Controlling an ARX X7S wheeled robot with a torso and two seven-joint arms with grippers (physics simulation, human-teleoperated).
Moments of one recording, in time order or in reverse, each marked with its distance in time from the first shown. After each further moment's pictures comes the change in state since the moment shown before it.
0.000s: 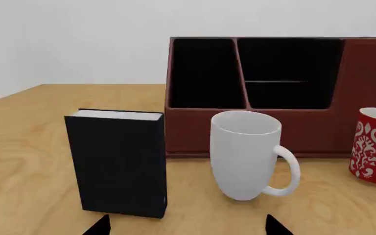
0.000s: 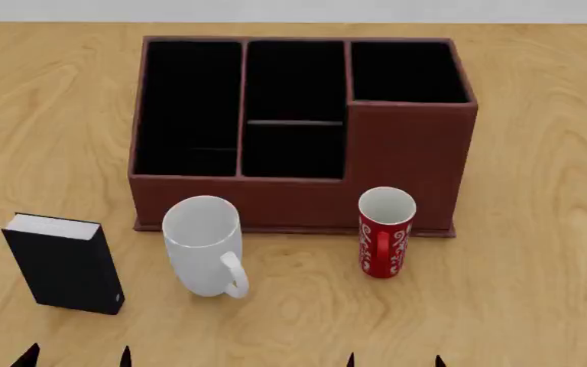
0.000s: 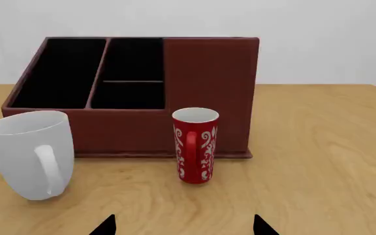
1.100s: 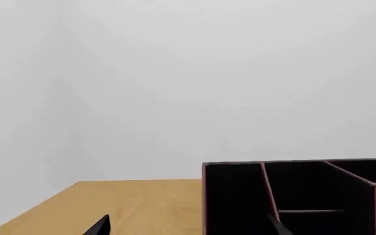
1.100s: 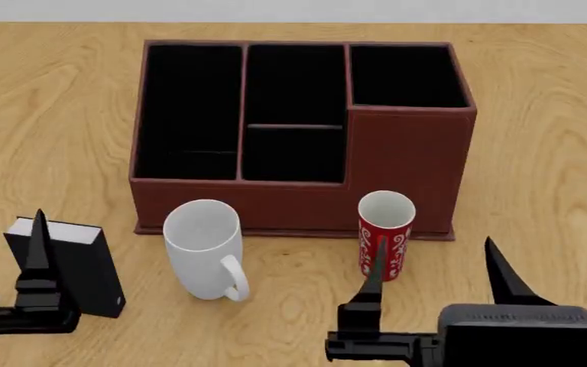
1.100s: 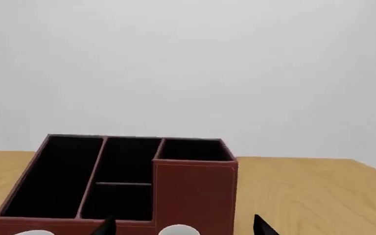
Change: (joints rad) left arm -0.162 -0.167 0.019 0.473 -0.094 -0.328 -0.142; right arm 0.152 0.152 -0.032 -0.496 0.129 0.428 0.104
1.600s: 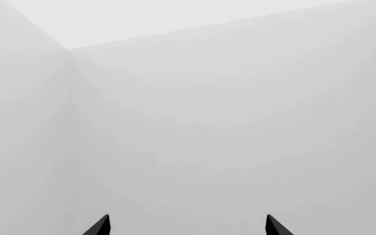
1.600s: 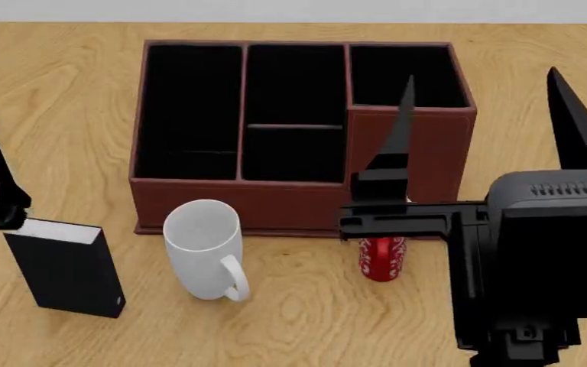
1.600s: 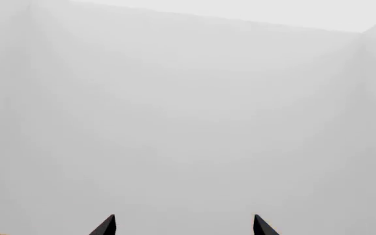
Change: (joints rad) left arm -0.310 -0.080 0.020 0.280 -0.014 -0.342 -0.013; right arm 0.345 0.083 0.015 -0.247 0.047 0.299 0.016
